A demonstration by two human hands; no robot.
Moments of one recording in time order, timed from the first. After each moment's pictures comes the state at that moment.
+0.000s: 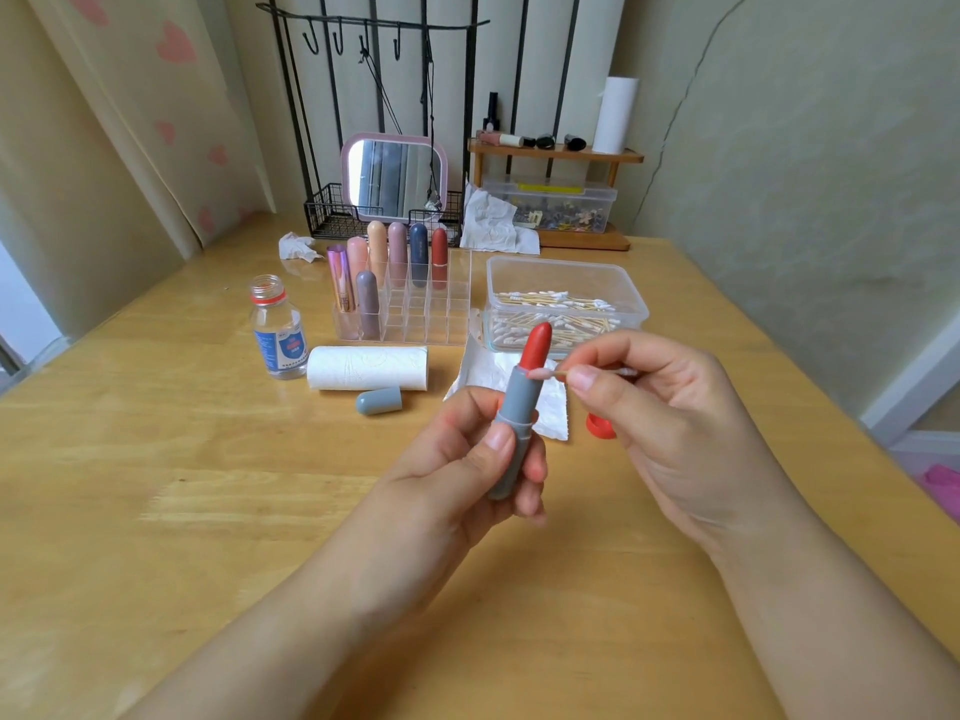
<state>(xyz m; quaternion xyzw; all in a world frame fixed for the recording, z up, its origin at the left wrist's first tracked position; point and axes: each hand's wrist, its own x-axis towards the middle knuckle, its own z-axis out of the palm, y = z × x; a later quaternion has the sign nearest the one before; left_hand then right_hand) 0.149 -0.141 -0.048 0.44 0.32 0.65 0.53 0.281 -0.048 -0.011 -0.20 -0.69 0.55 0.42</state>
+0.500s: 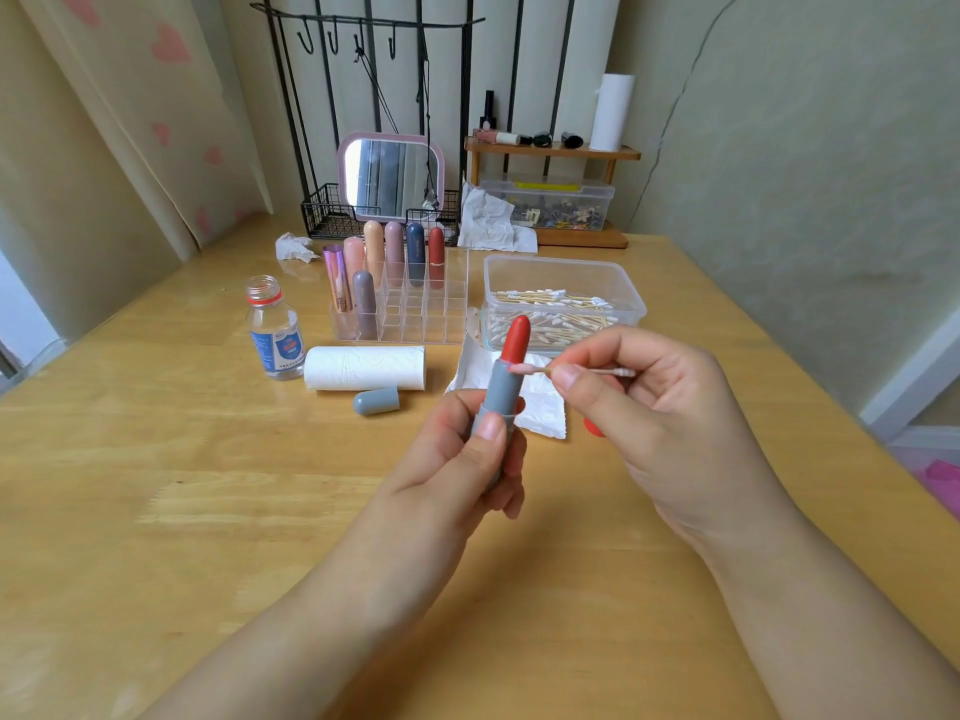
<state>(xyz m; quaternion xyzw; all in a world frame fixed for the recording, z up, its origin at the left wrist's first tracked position) 0.152 -0.141 -0.052 0.45 0.38 0.66 0.47 0.278 -0.051 -0.012 -0.22 -0.71 0.50 0.44</state>
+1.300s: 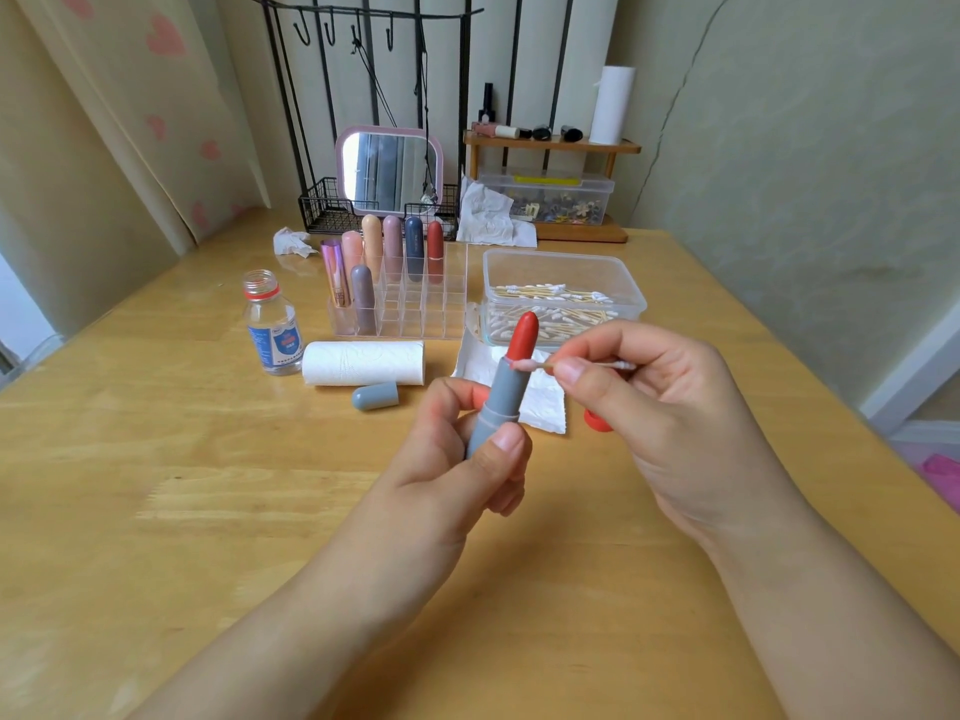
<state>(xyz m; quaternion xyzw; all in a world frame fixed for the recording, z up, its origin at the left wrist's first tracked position) 0.148 -0.141 -0.052 0.47 0.38 0.65 0.46 0.279 -0.054 -0.008 -0.21 -0.71 0.52 0.43</state>
